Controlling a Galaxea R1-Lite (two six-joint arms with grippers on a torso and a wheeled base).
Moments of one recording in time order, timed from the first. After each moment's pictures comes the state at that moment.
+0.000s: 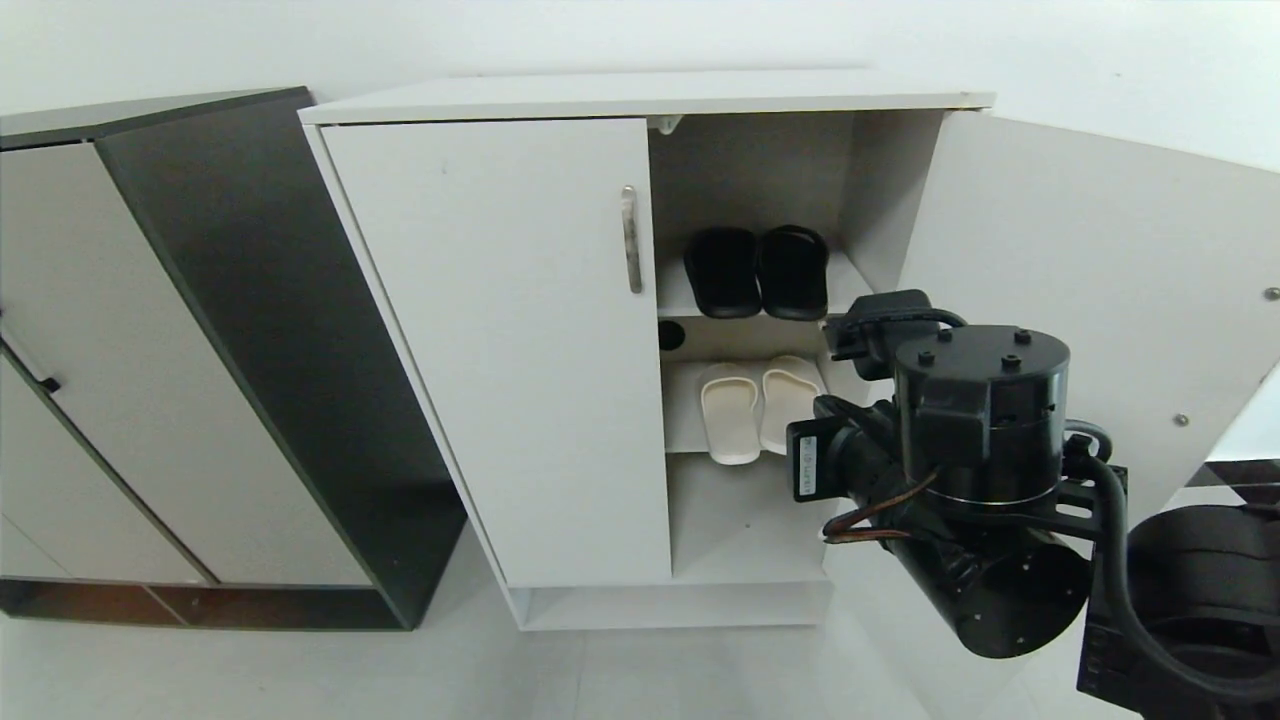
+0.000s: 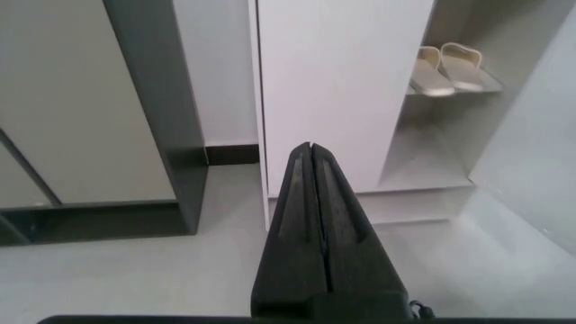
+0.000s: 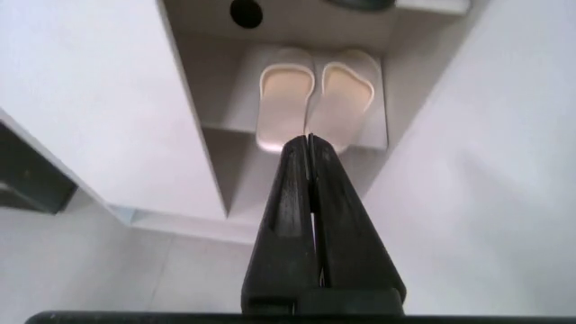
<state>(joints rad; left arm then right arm) 0.00 0.00 0.00 0.00 -0.02 -0.01 0.92 1.72 -0.93 -0.60 -0.78 0.12</state>
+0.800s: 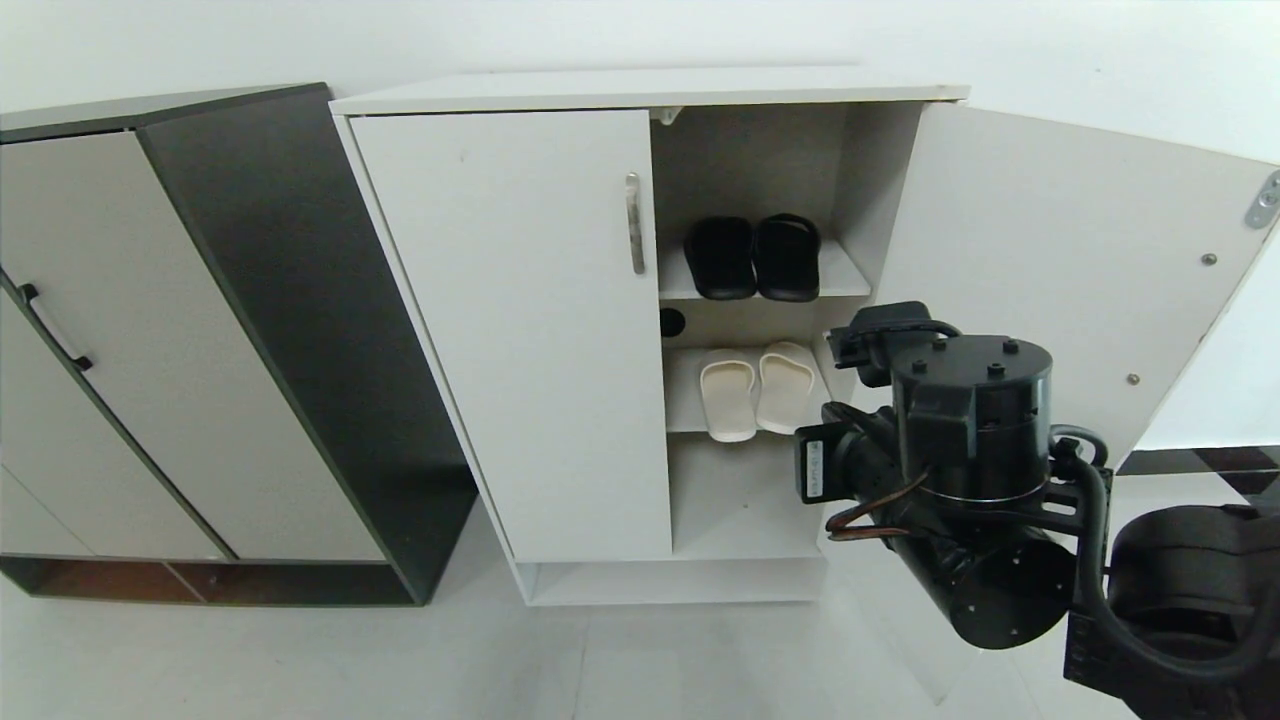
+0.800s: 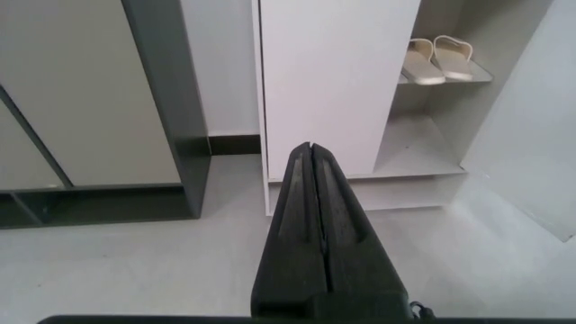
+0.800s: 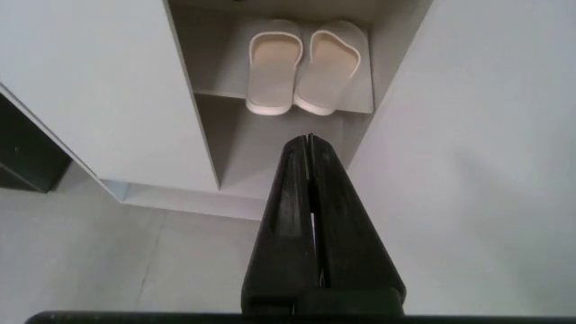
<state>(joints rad) 0.00 0.00 0.00 0.00 -0.02 -0.01 0.88 1.74 -0.92 -0.61 -0.77 0.12</state>
